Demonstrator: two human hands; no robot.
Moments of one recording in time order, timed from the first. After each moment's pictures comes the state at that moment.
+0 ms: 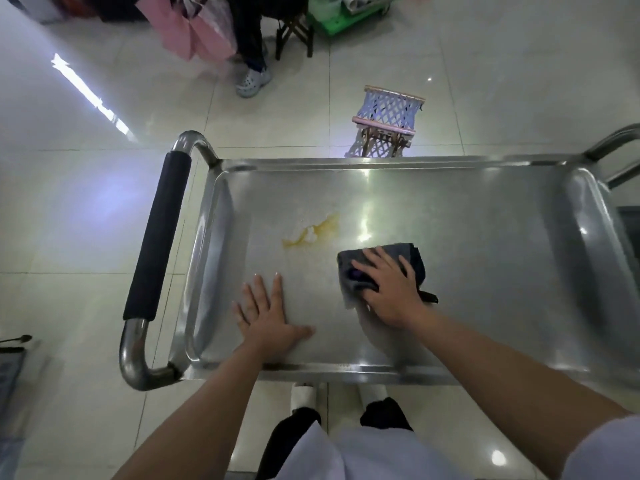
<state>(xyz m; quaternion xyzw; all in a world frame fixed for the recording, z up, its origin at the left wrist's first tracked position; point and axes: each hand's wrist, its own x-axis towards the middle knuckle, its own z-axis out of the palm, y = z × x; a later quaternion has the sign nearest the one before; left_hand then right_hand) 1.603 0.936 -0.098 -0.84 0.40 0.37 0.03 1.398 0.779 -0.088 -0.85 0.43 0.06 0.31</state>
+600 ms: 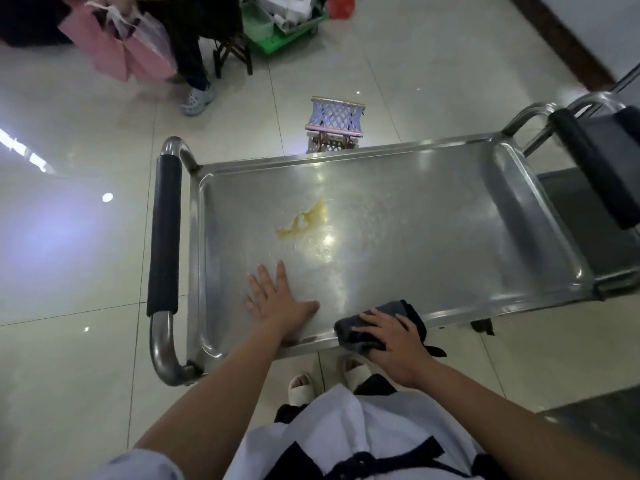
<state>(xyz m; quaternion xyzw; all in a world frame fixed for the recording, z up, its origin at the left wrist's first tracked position) 1.614 0.947 -0.091 -0.80 0.46 0.39 -0.02 1.363 0.952 -0.071 -0.79 0.49 0.09 0.36</state>
